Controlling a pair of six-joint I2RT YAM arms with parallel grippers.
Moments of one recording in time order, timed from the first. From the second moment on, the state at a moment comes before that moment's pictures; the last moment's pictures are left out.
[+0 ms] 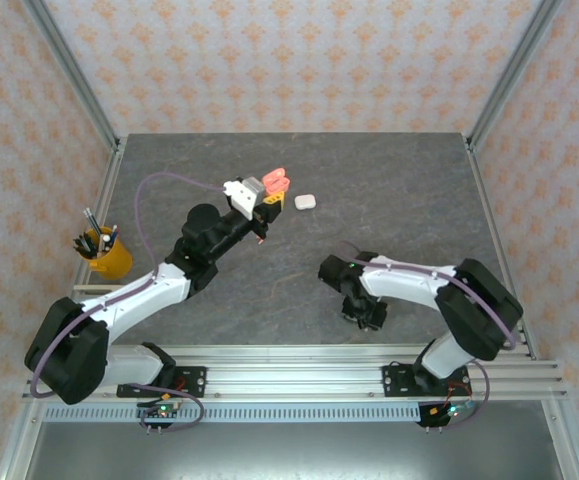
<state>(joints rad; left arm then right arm) -0.53 1.27 0.70 0.62 0.15 0.01 0.81 1.56 0.83 -1.01 0.07 1.25</state>
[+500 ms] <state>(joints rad) -0.47 1.19 0.69 0.59 0.12 0.04 0.81 1.75 1.16 -0.79 0.17 1.12</state>
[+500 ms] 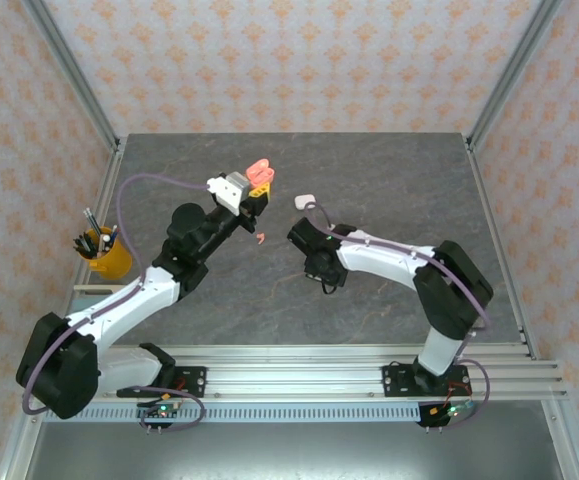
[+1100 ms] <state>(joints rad) -0.46 1.16 0.66 0.55 0.08 0.04 0.81 1.91 1.32 -0.80 0.19 1.05</state>
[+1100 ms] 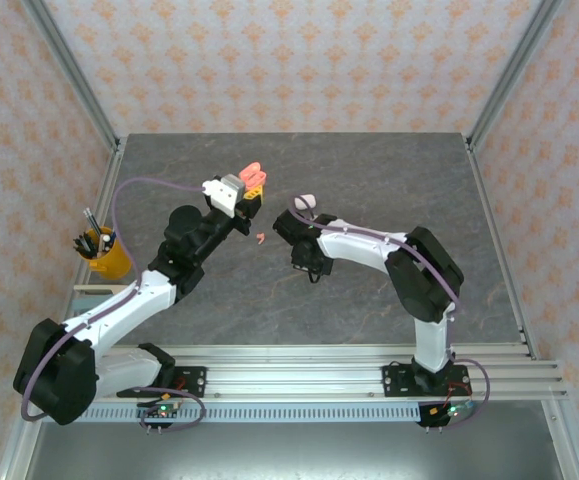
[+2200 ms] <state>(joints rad) -0.46 1.16 0.66 0.55 0.08 0.04 0.79 1.96 1.34 -0.81 0.20 1.03</state>
